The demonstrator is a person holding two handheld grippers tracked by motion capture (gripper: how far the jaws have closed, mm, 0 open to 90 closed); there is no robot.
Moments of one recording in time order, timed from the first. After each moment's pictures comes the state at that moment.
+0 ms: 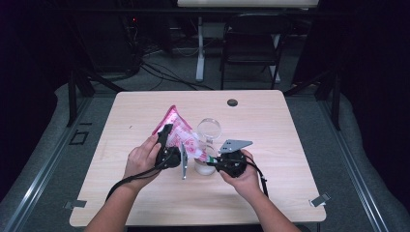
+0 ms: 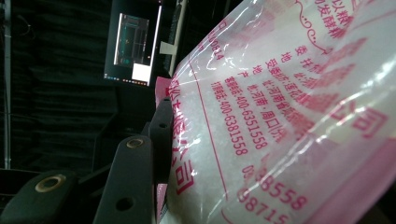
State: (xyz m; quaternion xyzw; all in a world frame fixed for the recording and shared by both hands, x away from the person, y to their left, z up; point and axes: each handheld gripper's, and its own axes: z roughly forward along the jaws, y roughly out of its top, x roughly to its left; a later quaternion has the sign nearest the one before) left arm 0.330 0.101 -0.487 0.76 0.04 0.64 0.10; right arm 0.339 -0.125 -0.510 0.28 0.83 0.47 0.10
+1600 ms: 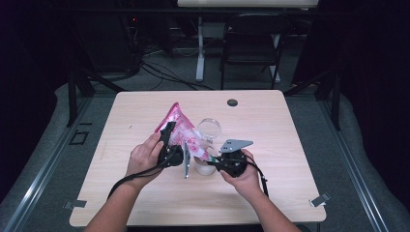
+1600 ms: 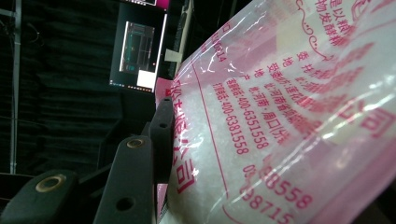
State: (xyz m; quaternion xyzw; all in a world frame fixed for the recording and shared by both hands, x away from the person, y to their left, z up) left arm 0.331 0.095 -0.481 0.76 0.03 0.64 0.11; right arm 0.340 -0.126 -0.510 0.29 0.83 0.47 0.10
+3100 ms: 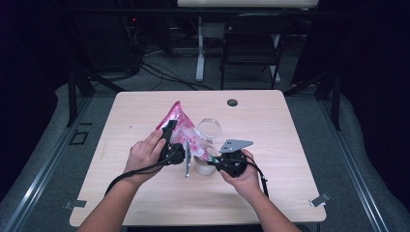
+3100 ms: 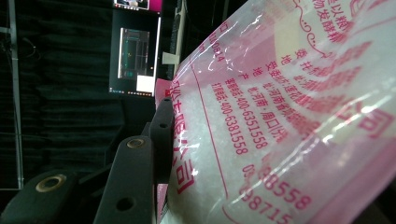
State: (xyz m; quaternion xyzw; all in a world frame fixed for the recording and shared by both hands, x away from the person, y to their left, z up) left arm 0.334 0.092 -0.473 0.76 0.00 0.64 0.08; right arm 0.340 -0.126 -0.510 0.29 0.83 0.47 0.10
